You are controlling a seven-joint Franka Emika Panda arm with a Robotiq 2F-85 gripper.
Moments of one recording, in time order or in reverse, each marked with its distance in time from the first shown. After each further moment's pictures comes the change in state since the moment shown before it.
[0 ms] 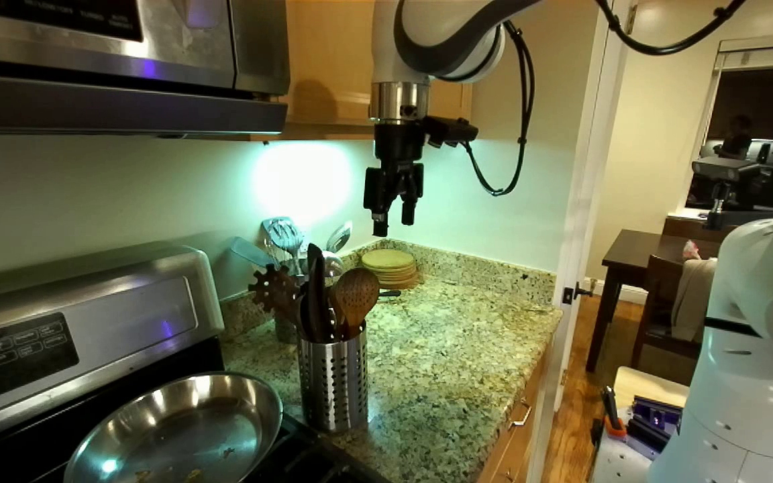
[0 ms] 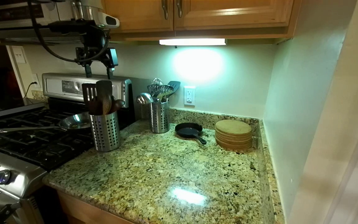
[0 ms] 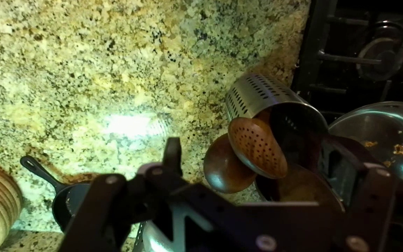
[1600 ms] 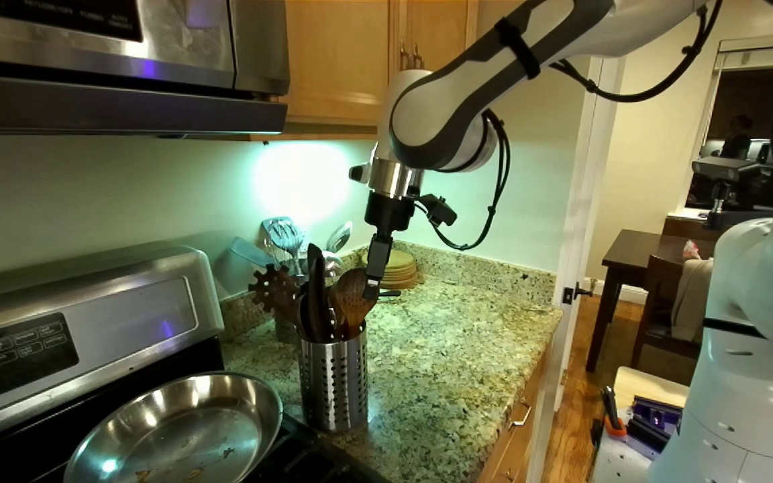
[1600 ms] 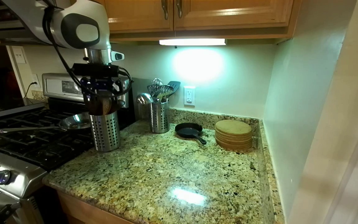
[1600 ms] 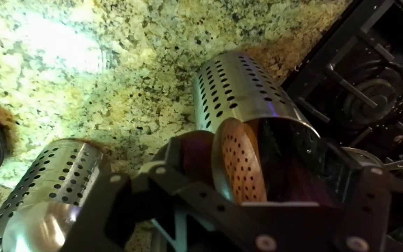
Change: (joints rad) arm 0.055 0.117 -0.047 -0.198 0.181 0.435 -0.598
